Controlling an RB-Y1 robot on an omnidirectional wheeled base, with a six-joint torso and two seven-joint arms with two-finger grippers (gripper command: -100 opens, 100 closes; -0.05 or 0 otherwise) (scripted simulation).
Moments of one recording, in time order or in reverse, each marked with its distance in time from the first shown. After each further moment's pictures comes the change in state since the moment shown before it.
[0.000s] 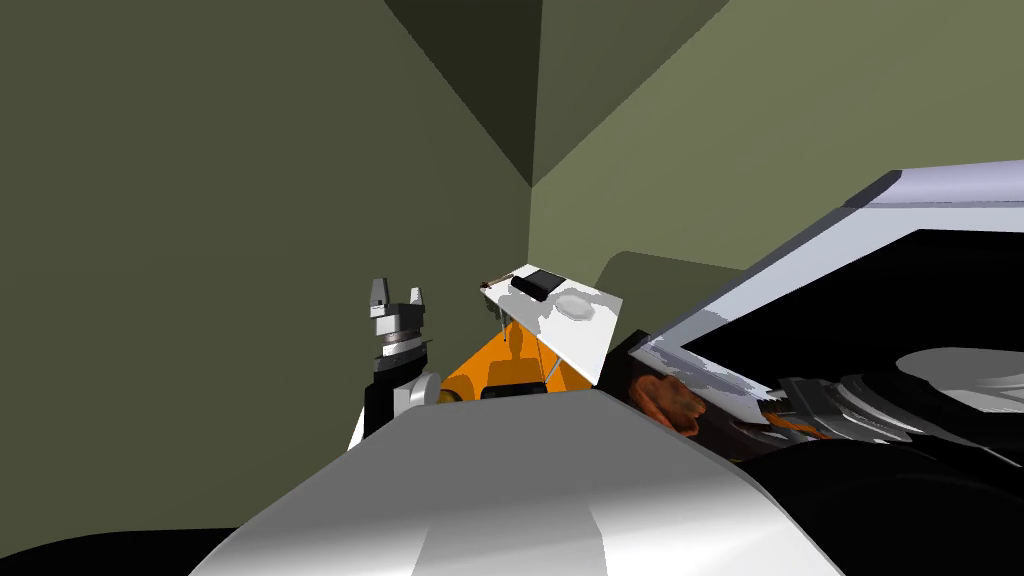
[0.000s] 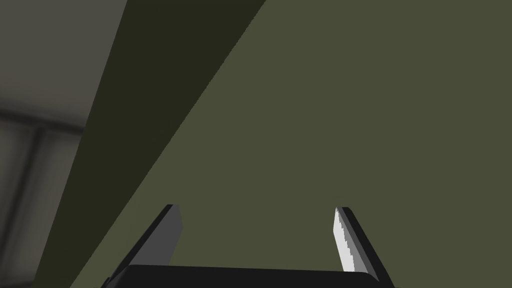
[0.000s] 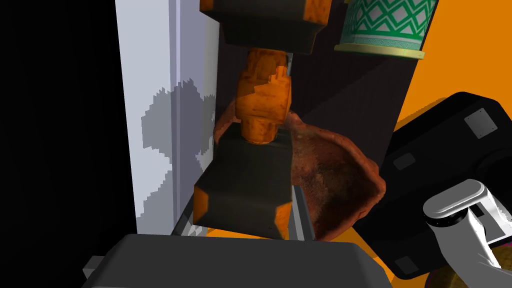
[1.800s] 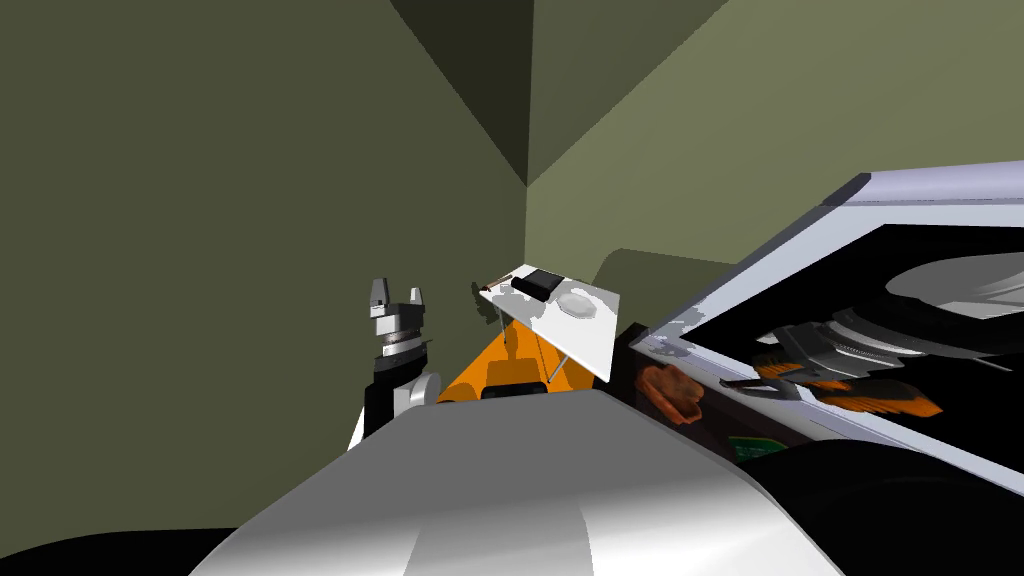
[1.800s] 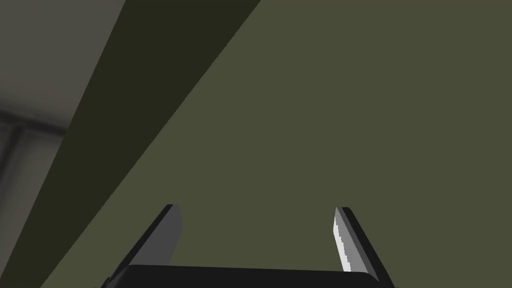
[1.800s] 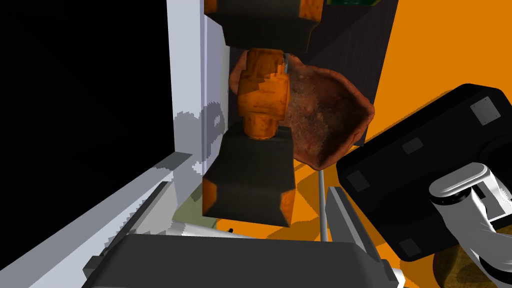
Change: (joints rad) left arm 0.000 0.000 0.000 0.000 0.000 0.000 0.000; right arm -0.034 -0.288 -0.018 -0.019 -0.087 -0.180 -0.098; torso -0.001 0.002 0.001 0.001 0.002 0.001
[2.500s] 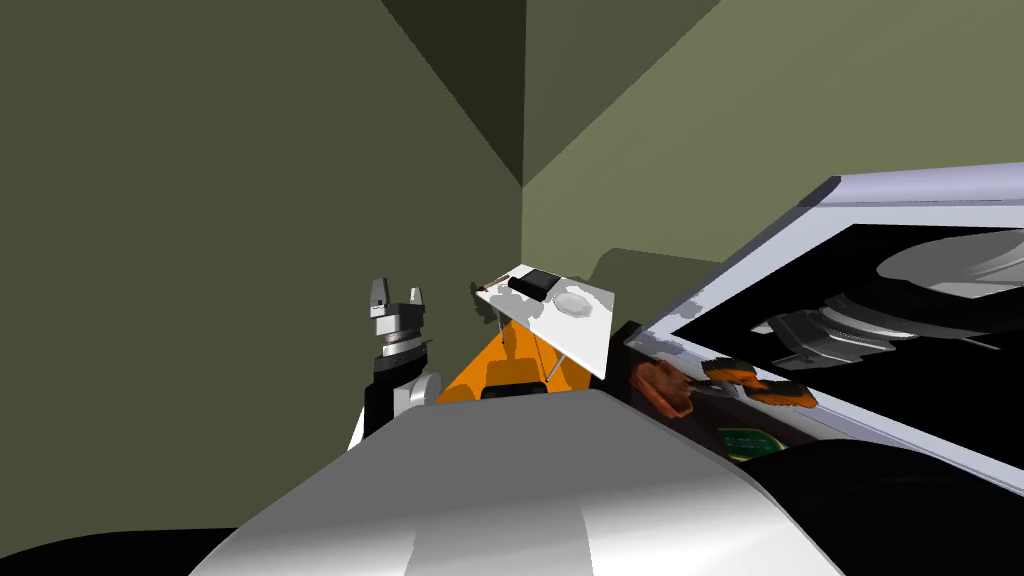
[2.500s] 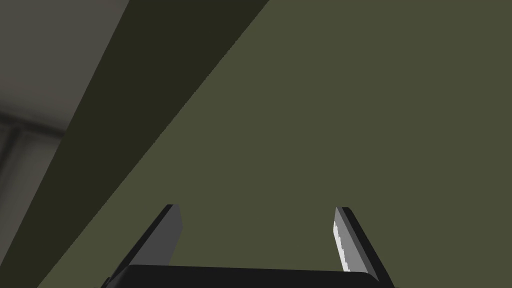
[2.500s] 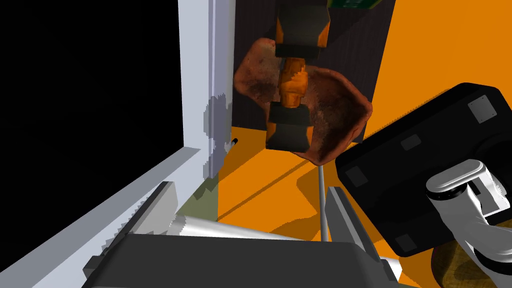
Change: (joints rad) left arm 0.000 0.000 0.000 0.000 0.000 0.000 0.000; right arm 0.003 -0.060 -0.028 -0.004 -0.010 -0.046 -0.016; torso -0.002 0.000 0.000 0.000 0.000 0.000
